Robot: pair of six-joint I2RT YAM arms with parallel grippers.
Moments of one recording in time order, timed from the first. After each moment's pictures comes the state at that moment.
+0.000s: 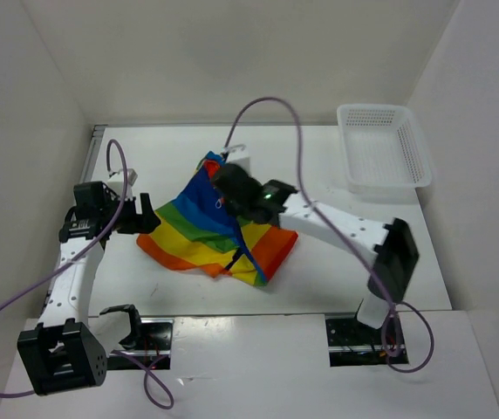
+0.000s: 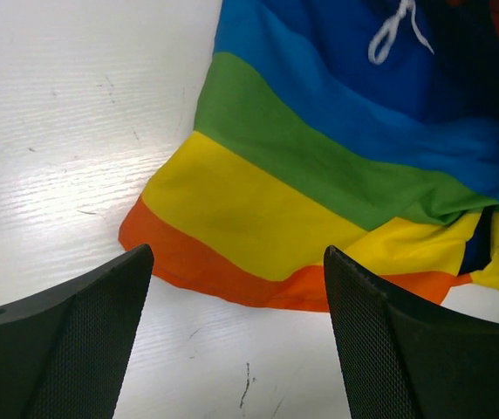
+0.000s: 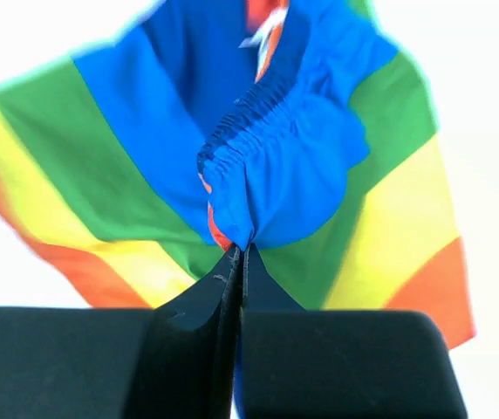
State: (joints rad) left arm 0.20 1.02 0.79 -0.56 0.43 0.07; right arm 1.02 1.78 1.56 -0.62 0.52 0.54
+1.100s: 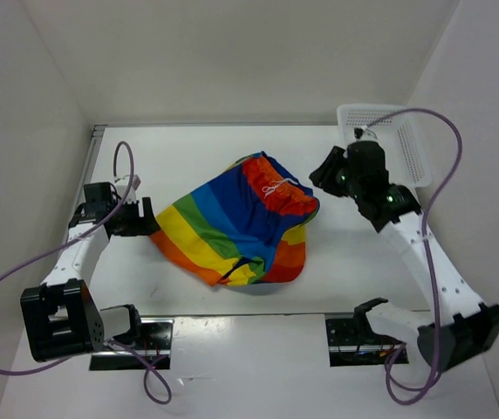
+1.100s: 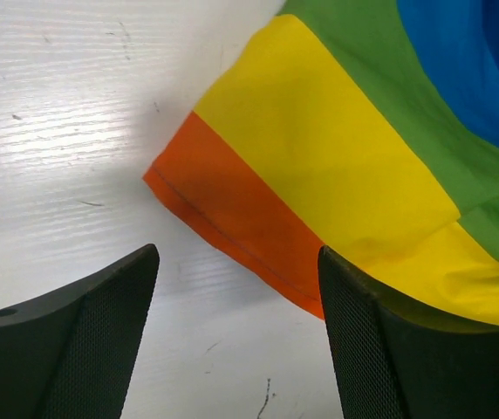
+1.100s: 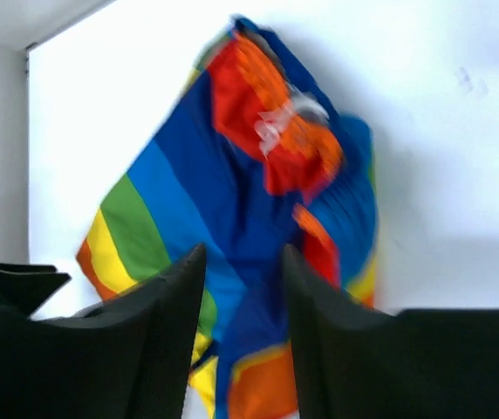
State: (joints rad) left arm 0.21 1.21 0.75 -0.48 0.39 0.07; right arm 0.34 1.09 1.15 -0.59 0.06 0.66
